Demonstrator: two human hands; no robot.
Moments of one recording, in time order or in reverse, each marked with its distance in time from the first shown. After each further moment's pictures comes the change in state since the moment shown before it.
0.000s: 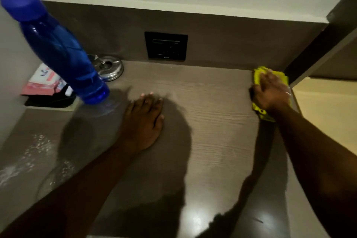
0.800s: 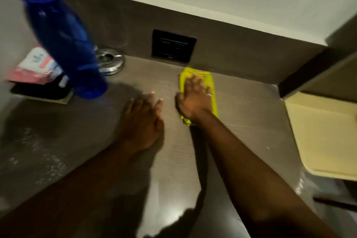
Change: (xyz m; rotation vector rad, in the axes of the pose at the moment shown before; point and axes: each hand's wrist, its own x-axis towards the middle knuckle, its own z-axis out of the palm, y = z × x) left_hand 0.004 0.004 0.010 0.008 0.034 0.004; right_hand -0.054 -0.205 0.026 0.008 -0.127 -0.226
